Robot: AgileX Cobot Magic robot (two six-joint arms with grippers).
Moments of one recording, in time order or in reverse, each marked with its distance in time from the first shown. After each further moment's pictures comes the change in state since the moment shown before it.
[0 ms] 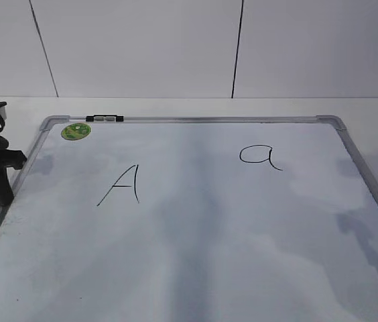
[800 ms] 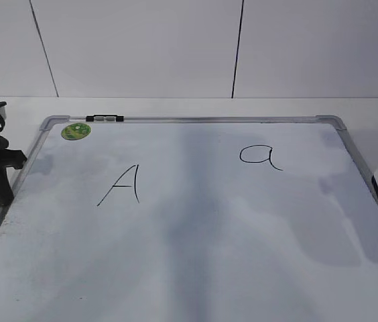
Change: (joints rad) left arm 0.000 0.000 -0.001 0.000 0.003 -0.002; right arm 0.000 0.116 -0.202 0.000 0.009 -0.018
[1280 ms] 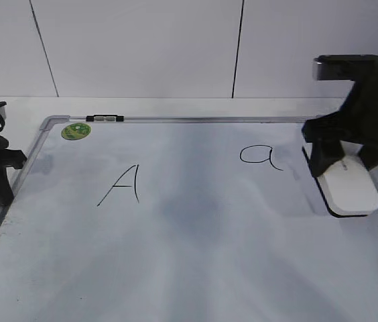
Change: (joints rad) left arm 0.000 0.000 0.000 0.000 0.002 0.000; right arm 0.093 0.406 -0.355 -0.009 0.015 -0.004
